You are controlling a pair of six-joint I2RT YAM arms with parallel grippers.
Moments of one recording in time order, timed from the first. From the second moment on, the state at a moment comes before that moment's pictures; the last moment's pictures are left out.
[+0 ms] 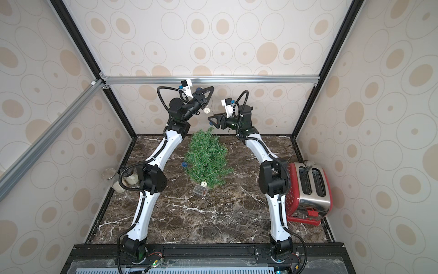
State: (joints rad) left arm -0.37 2.49 2.62 0.41 0.50 -1.23; right arm 0.28 2.27 2.11 0.12 -0.84 0.40
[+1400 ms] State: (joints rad) left arm -0.29 2.12 2.09 0.12 0.36 -1.06; right arm 0.15 1.69 1.50 0.27 -0.36 0.54
